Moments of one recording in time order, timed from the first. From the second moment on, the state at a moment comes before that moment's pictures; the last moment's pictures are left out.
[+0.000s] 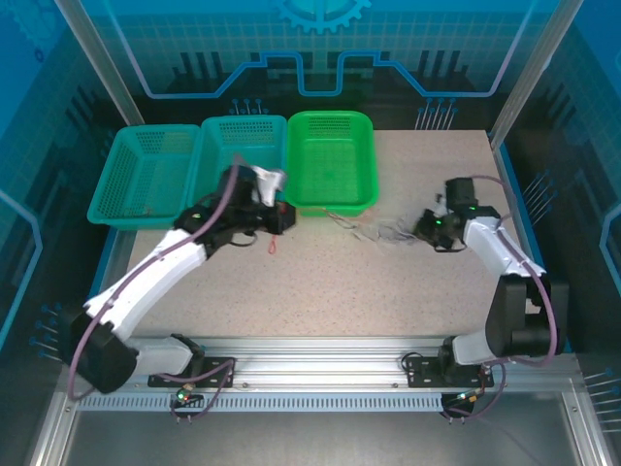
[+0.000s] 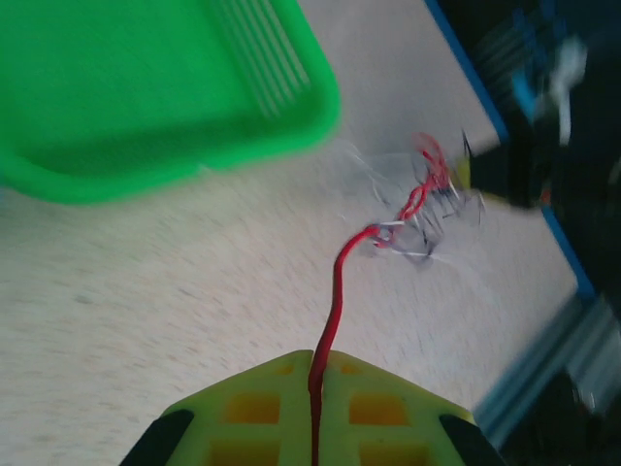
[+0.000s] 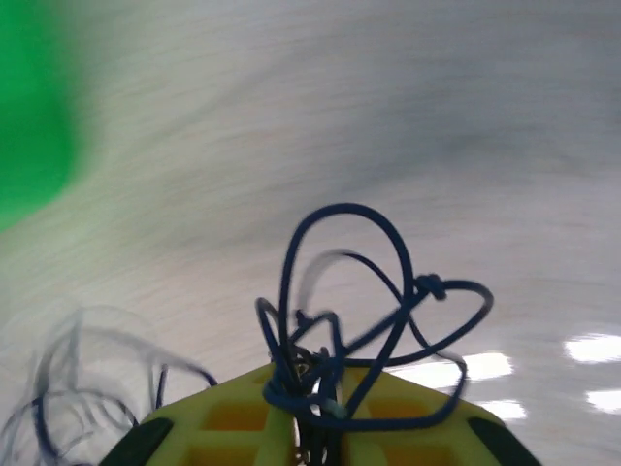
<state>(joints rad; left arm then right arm) -0.45 1.23 1.14 -0.50 0.32 -0.43 -0.08 1.45 0.94 -0.67 -0.18 0.48</state>
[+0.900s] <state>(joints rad) -0.44 1.24 1.12 -0.47 0.45 -0.45 0.35 1.26 1.05 -0.38 -0.51 0.16</state>
